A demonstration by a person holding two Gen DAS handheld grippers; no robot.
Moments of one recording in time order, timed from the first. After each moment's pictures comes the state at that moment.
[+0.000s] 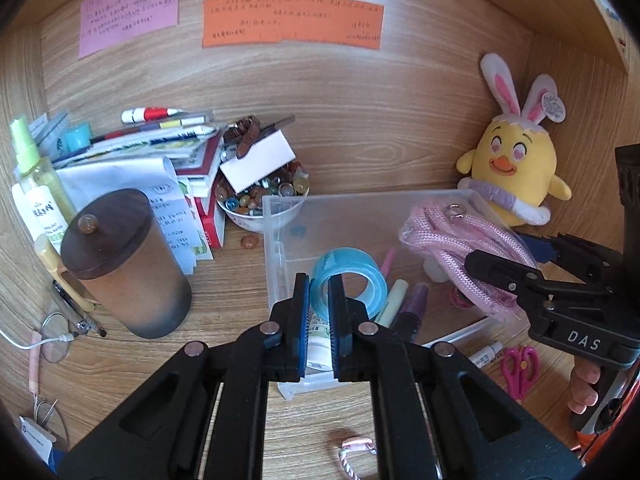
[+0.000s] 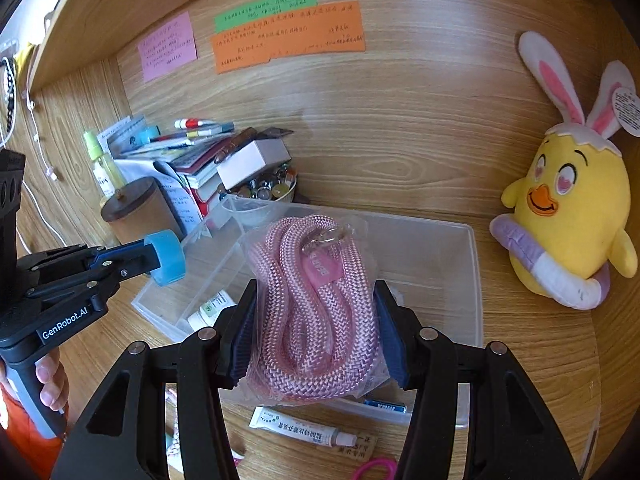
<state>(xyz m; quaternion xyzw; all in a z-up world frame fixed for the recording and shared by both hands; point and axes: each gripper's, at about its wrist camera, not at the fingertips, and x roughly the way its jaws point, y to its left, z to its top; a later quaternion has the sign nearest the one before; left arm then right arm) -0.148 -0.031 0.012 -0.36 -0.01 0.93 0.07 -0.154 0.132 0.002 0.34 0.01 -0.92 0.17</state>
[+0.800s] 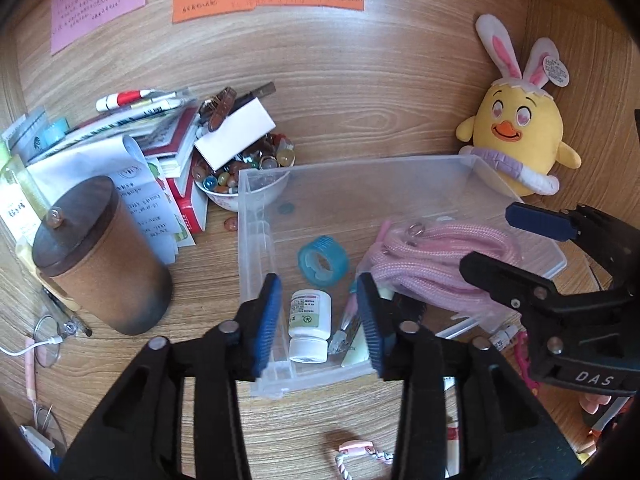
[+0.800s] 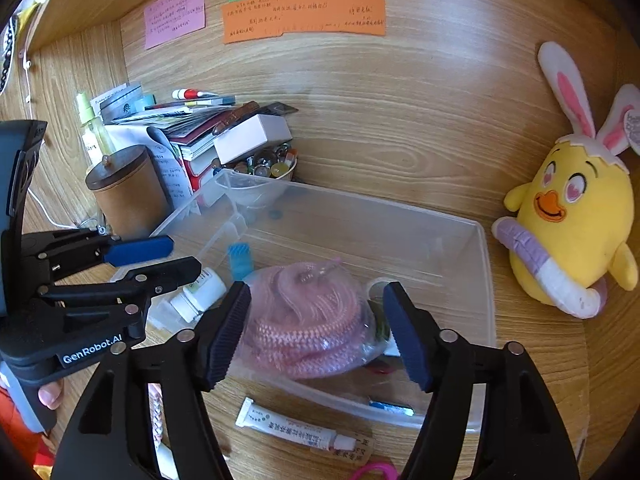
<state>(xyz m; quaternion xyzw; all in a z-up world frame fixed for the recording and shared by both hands) -0.158 -0.017 -0.005 -0.38 0.02 0.92 0.07 -0.150 0.117 -0.009 0.35 0.06 -0.92 0.16</state>
